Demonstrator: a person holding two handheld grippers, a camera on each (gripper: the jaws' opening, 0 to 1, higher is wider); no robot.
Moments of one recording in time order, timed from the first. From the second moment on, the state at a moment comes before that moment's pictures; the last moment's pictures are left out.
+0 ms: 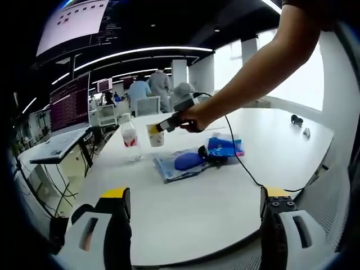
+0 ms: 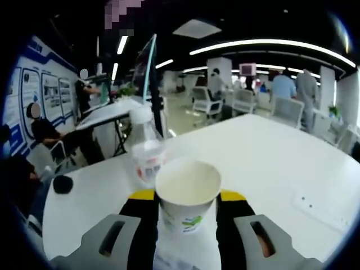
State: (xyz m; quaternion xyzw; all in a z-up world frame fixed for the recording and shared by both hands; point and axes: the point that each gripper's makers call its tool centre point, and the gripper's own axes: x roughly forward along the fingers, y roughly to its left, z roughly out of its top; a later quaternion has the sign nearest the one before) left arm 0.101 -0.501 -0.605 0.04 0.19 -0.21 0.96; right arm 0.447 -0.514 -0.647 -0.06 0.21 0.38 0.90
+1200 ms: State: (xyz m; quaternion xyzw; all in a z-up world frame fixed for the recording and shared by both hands) left arm 0.101 -0.504 -0.610 0.04 0.20 -0.22 0.95; right arm 0.452 -0.483 -0.685 -0.06 0.24 0.38 0.89
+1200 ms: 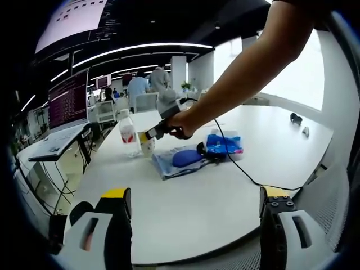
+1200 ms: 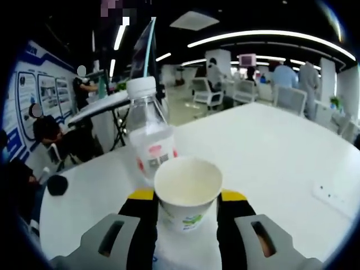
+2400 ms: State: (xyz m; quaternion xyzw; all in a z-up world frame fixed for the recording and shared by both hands) left arm 0.100 -0.503 -0.611 0.04 0.20 -0.21 0.95; right arm 0.444 -0.485 -0.695 -0.10 0.25 0.40 0.88
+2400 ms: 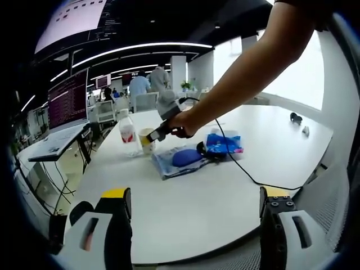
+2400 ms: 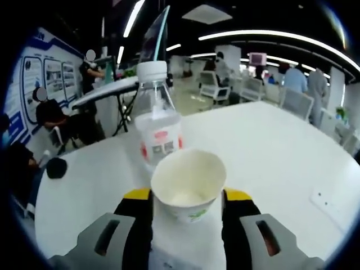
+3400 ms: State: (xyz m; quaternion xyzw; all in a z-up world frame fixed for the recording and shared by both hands) left arm 0.100 -0.505 -0.607 0.04 0.19 -0.22 0.96; right arm 0.430 -0.501 -0.694 -0.09 0.28 0.39 0.87
